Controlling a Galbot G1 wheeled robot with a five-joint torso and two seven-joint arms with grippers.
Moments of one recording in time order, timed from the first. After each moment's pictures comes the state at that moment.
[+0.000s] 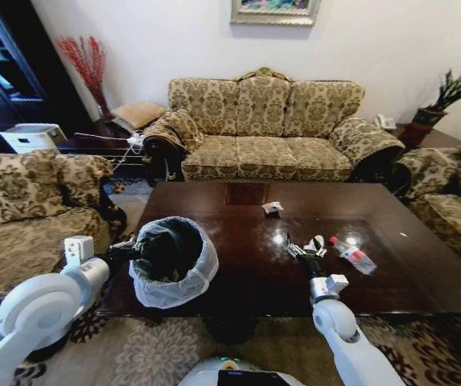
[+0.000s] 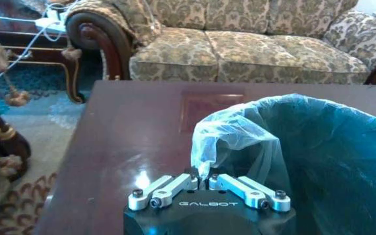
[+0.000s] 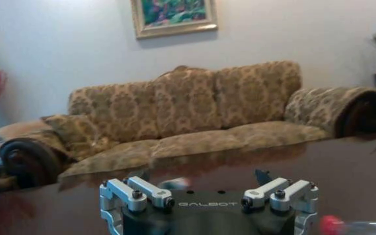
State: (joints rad) left arm 1.73 -0.61 -1.02 -2.44 -1.37 0.62 -0.48; right arm -1.37 1.19 0.42 1.83 0.46 0.18 0.19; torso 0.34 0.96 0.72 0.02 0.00
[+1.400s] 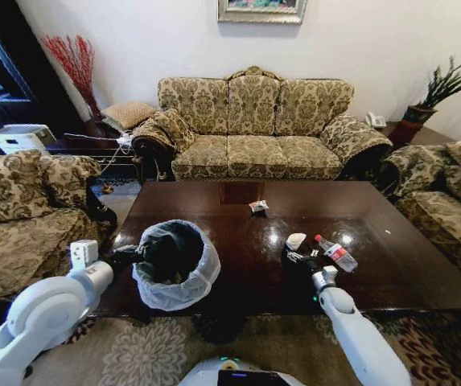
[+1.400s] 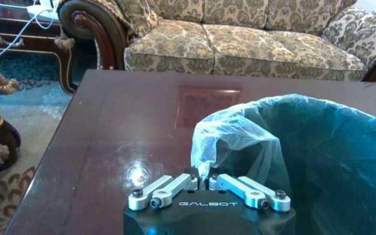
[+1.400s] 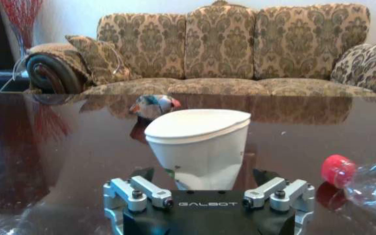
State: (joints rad) left arm 1.71 -0.65 -0.95 -2.42 -1.32 0.61 -0.46; right arm -1.04 1.14 0.37 1.24 0.44 0.18 -0.18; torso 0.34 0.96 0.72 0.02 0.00
